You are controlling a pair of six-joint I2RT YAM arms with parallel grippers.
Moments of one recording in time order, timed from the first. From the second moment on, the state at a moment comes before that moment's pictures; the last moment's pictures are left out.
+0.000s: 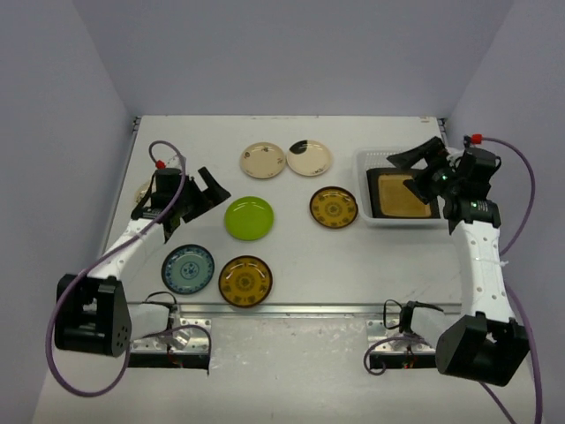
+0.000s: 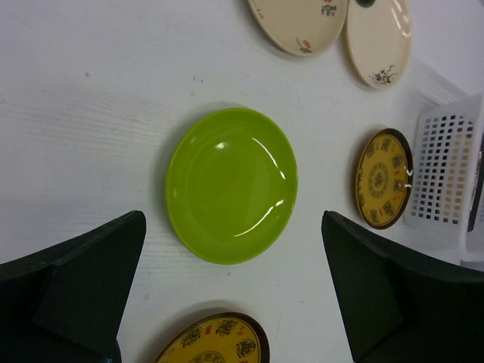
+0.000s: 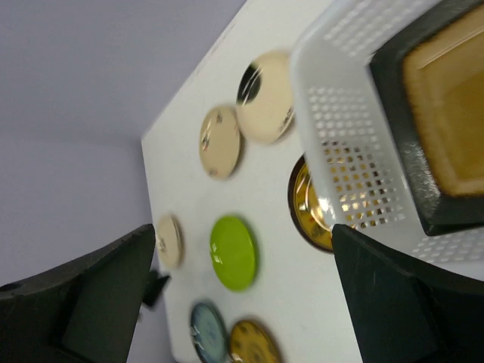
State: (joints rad) left arm -0.07 1.16 0.70 -0.16 0.20 -0.65; right arm -0.25 1.09 0.94 -0.34 -0.42 0.84
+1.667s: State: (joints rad) left arm -0.27 1.16 0.60 0.10 0.44 -0.69; right arm 0.33 1.33 0.72 -0.04 -0.66 0.45
